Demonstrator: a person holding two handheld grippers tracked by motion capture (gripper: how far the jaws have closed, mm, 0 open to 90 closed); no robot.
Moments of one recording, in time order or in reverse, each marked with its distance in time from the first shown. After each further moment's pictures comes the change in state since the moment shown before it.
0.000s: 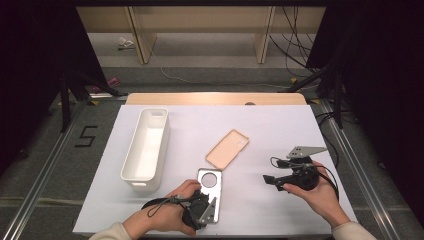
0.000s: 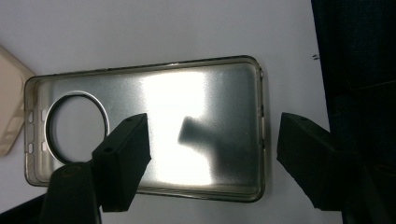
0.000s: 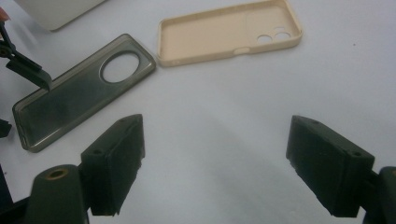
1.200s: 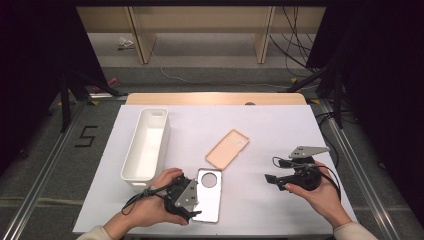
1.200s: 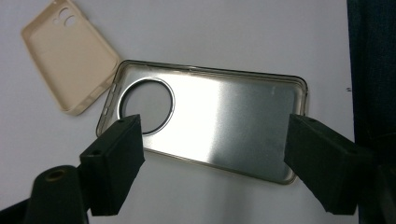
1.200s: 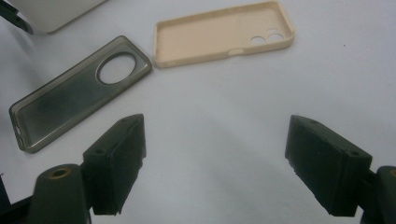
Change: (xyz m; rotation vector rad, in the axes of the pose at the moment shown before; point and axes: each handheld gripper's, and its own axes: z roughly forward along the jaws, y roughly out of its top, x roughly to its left) left arm 0.013 -0.033 -0.031 -0.210 0.107 -0.224; right arm -0.001 -0.001 -0.004 -0.008 -0.015 0.006
